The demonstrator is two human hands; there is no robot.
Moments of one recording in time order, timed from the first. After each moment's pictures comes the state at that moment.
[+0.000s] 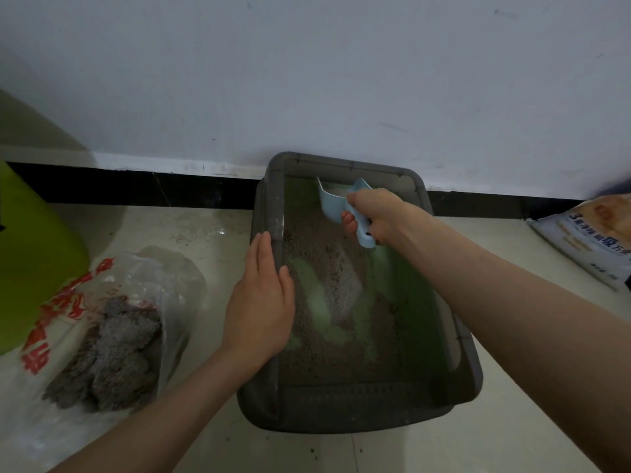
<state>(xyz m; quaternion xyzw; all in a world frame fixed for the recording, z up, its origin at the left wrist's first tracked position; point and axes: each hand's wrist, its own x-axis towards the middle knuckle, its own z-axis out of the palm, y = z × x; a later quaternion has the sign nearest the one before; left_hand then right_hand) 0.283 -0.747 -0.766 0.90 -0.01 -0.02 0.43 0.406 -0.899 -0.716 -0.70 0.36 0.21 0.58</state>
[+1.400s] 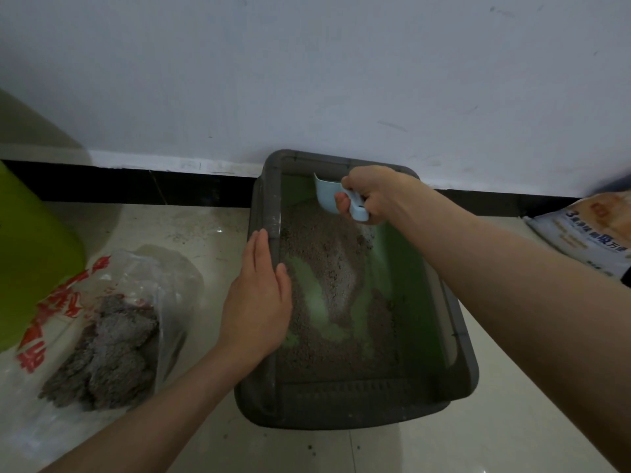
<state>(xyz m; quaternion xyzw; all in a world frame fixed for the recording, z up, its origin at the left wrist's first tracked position) 0.282 -0.747 -0.765 0.90 -0.01 -0.02 0.43 0.414 -0.888 -0.680 -0.67 0.39 0.23 0.59</state>
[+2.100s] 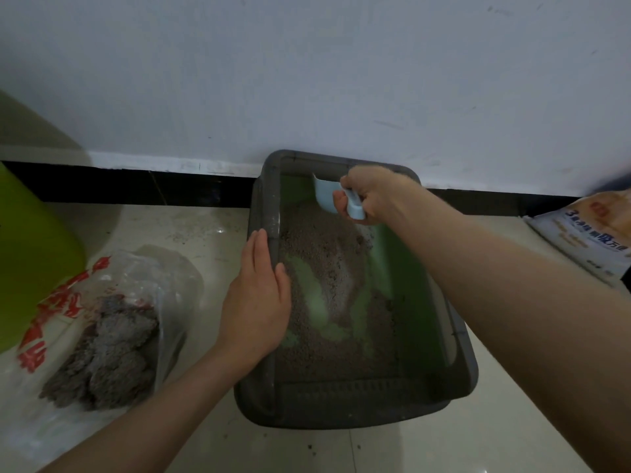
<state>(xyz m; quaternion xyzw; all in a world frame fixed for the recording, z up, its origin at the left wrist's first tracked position) 0.282 -0.746 -0.765 0.91 -0.01 -0.03 0.42 0.410 -0.886 -0.680 -0.67 0.38 0.19 0.61</state>
